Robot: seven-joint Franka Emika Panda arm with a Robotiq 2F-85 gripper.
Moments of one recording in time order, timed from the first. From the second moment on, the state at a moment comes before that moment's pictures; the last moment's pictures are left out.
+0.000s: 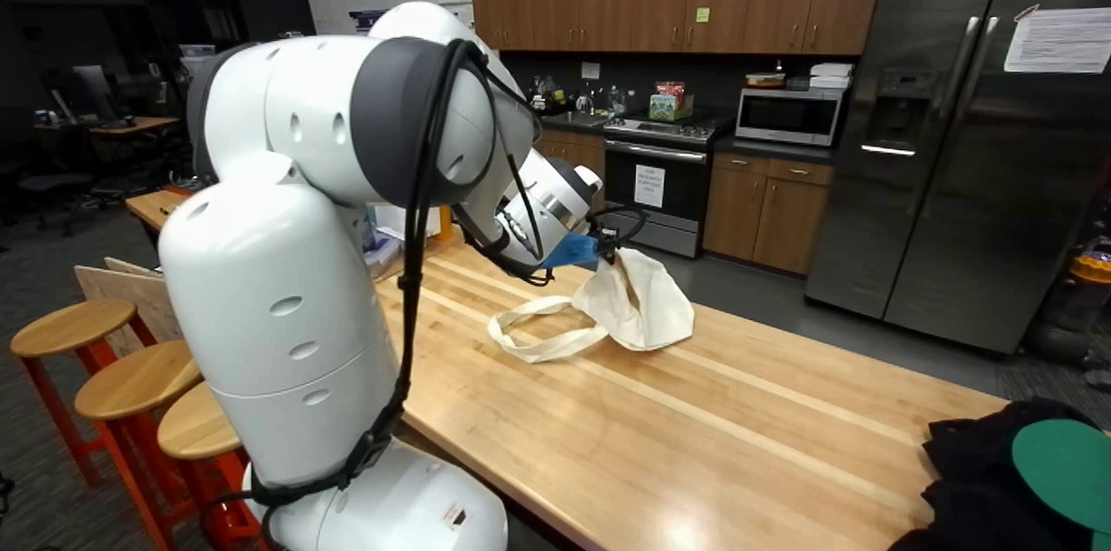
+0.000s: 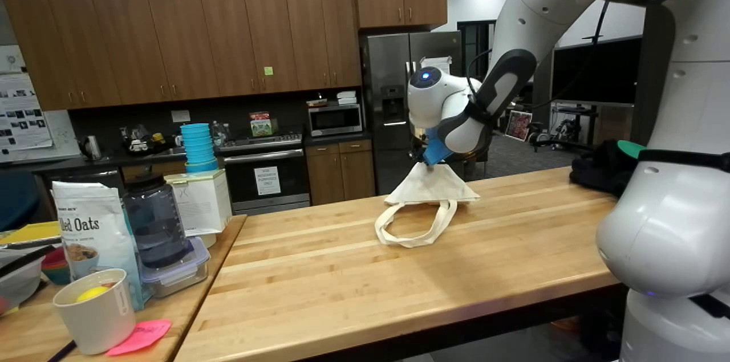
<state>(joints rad) 0.11 -0.07 0.04 -2.31 -1.02 2.72 0.83</state>
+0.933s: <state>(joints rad) 0.23 -0.08 0.22 -2.39 -1.27 2.67 0.93</state>
